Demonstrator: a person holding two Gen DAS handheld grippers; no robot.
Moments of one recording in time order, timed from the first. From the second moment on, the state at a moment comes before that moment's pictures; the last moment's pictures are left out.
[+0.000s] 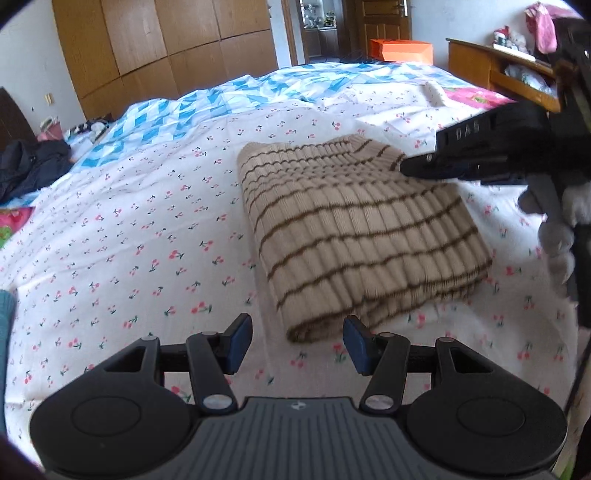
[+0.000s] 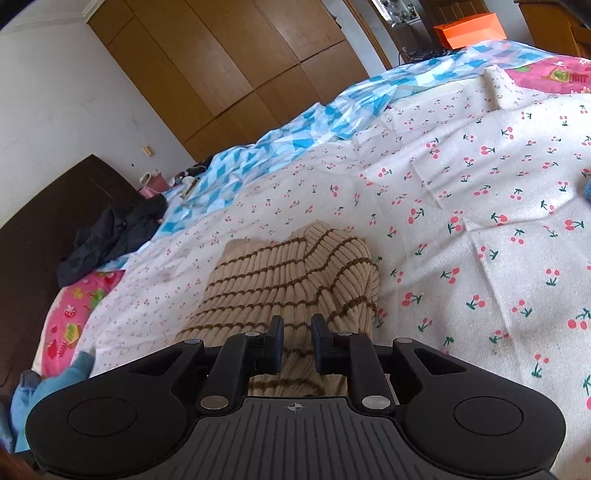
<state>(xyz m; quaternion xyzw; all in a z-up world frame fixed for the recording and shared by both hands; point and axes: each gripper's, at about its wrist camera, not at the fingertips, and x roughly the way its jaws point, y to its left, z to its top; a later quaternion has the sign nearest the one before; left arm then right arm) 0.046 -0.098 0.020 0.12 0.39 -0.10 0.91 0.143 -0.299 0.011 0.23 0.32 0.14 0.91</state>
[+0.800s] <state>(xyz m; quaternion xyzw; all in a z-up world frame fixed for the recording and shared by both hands) 0.047 -0.090 -0.012 0.04 0.35 -0.05 0.93 0.085 -0.311 -0.008 0.25 0.35 0.13 0.89</state>
